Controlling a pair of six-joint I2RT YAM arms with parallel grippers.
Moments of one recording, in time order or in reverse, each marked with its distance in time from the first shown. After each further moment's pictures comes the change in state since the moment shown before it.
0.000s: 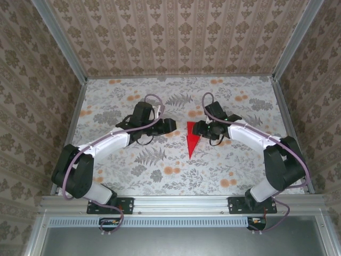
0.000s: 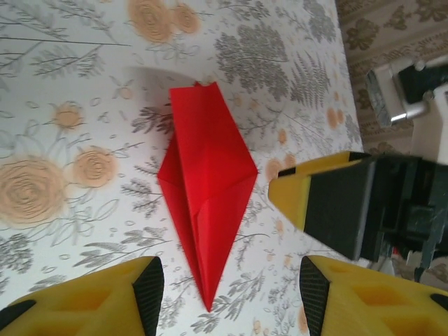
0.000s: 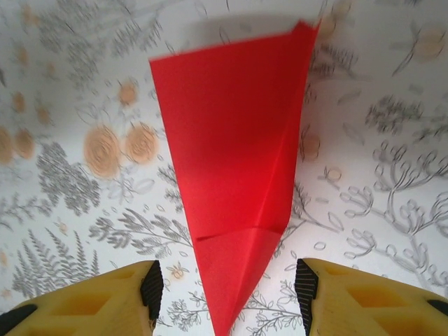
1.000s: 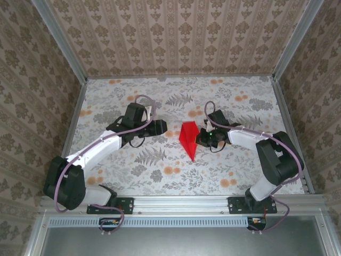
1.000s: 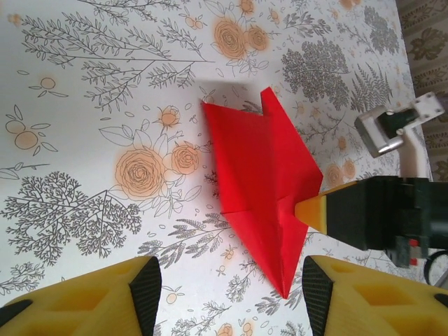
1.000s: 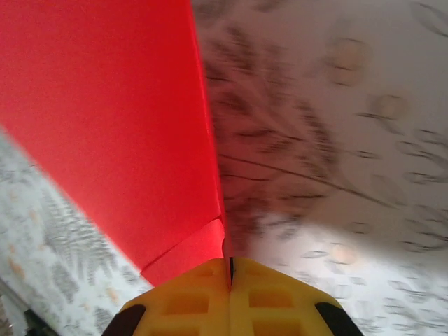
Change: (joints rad) left arm 0.042 -0.127 -0.008 -0.190 -0.143 0.108; right arm -0.069 0.053 -0.179 0.206 -0.258 0.036
